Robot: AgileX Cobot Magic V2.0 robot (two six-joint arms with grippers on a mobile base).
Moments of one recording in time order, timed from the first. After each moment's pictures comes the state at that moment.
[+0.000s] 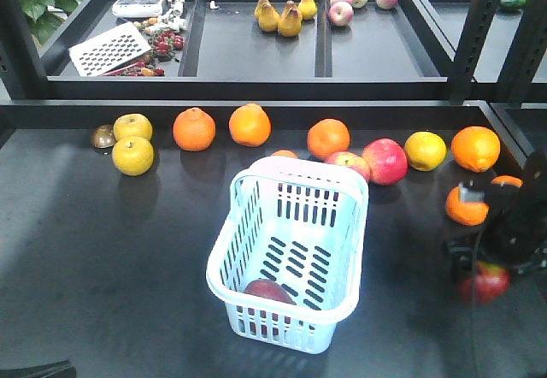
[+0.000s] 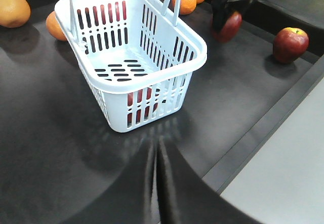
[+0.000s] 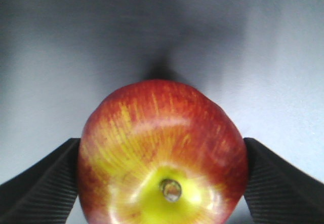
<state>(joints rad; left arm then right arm) -0.43 0.41 -0.33 -0.66 0.60 0.61 -0.13 1.98 -1.17 0.05 0.75 -0.20</state>
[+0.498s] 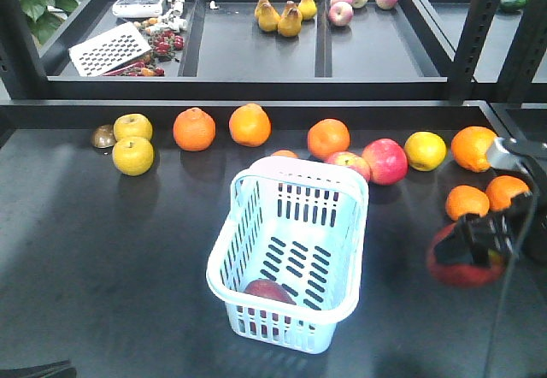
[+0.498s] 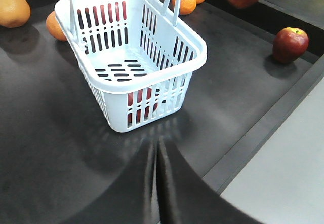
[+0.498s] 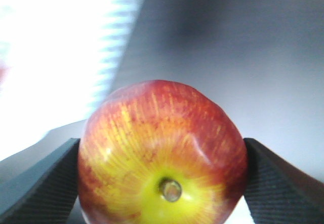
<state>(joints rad) -0.43 0.41 -0.33 -0.66 0.60 0.61 -0.13 1.34 -0.85 0.56 0.90 -0.57</state>
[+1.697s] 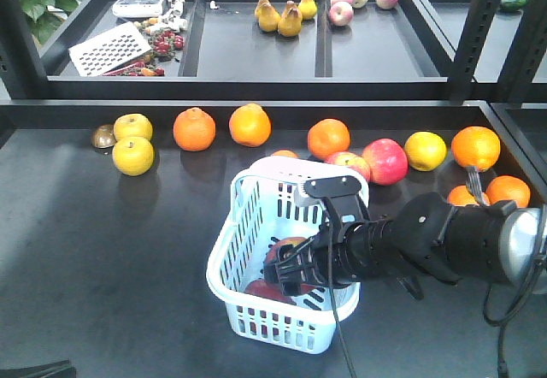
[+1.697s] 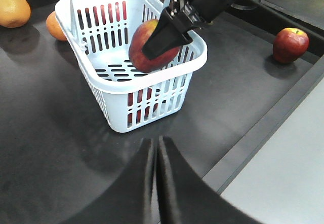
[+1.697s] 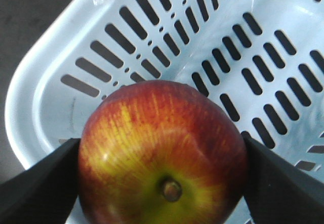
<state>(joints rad) -0.43 0.41 -0.33 -0.66 0.60 0.61 0.50 1.72 -0.88 0.93 0.28 -0.73</state>
